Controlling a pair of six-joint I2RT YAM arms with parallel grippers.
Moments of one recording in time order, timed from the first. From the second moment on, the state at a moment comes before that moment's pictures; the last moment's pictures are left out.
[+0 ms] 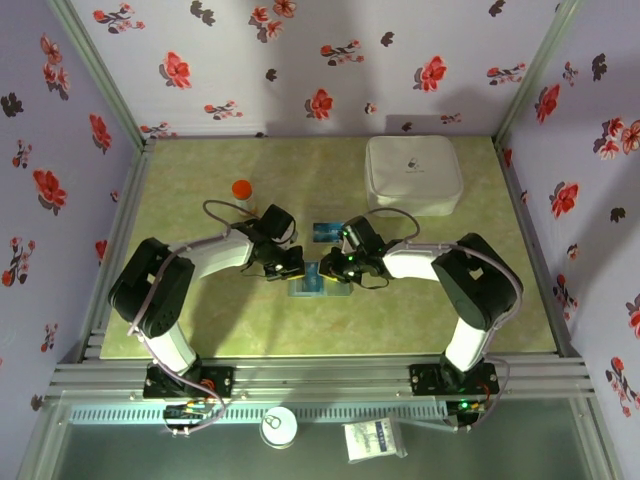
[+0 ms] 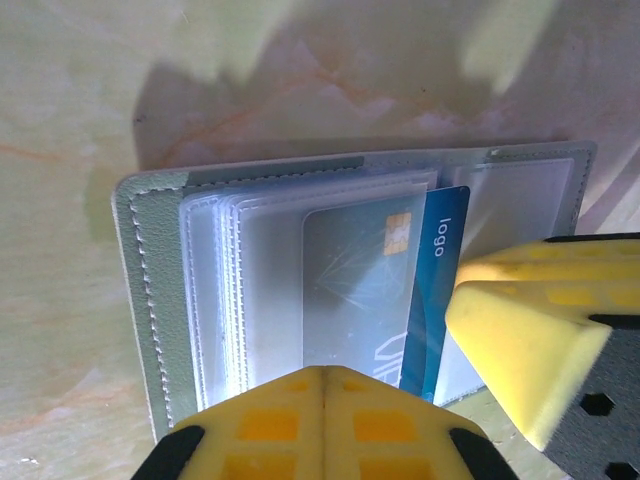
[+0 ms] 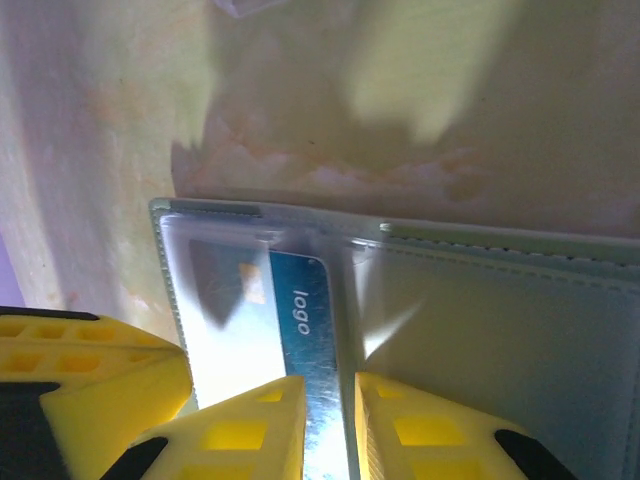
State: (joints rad) left arm -0.65 1.71 0.98 -0.46 0.36 -0.72; right arm 0.68 1.76 0.82 -0.01 -0.46 0.92
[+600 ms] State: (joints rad) left arm -0.65 1.73 0.97 -0.46 0.36 -0.72; right arm 0.67 1.77 0.80 0.08 -0.53 0.92
